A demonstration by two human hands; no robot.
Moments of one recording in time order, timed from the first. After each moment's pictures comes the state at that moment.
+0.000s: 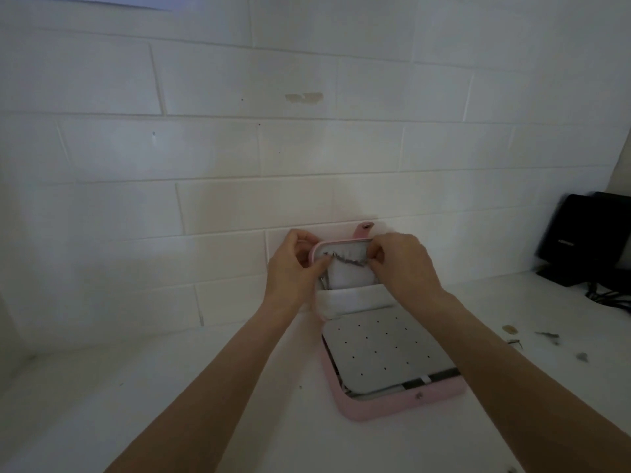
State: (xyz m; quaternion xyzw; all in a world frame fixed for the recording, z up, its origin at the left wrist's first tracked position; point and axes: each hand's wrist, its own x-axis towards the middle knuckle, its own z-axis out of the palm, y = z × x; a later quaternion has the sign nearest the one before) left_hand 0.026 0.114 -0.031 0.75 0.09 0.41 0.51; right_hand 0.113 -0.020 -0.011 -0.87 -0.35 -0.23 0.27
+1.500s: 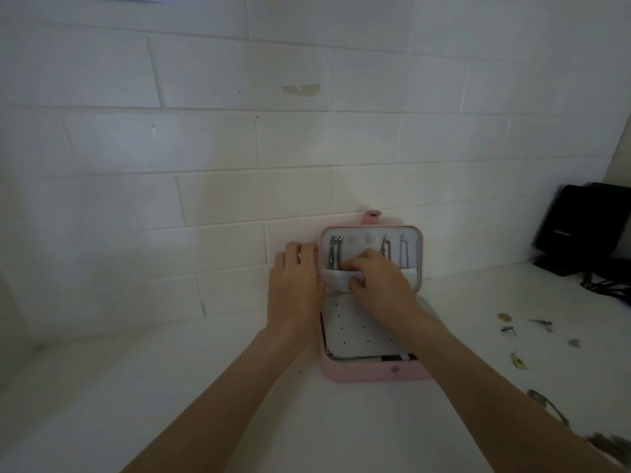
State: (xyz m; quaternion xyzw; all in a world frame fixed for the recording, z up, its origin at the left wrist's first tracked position) left_hand 0.017 0.099 -0.062 0.88 0.15 0.43 0.09; right_hand 0.091 -0.015 -0.044 -0.86 -0.40 -0.13 0.28
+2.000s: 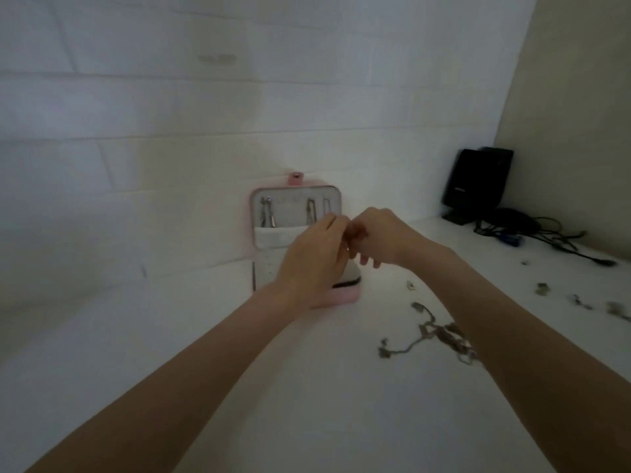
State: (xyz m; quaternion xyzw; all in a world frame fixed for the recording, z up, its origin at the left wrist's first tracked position) left_hand 0.000 -0.021 -0.037 0.92 -0.10 0.33 0.18; right_hand 0.071 -0.133 0.002 -0.91 -0.36 0.02 0.22
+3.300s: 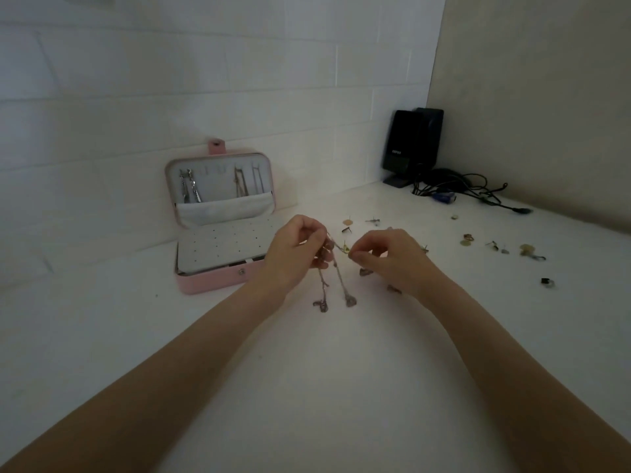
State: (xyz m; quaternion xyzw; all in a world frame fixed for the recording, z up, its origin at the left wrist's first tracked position) left_hand 0.007 -0.091 -0.063 0.73 0.00 0.15 0.66; right_hand 0.056 -0.244 -0.070 -0.87 -0.25 -0.03 0.42
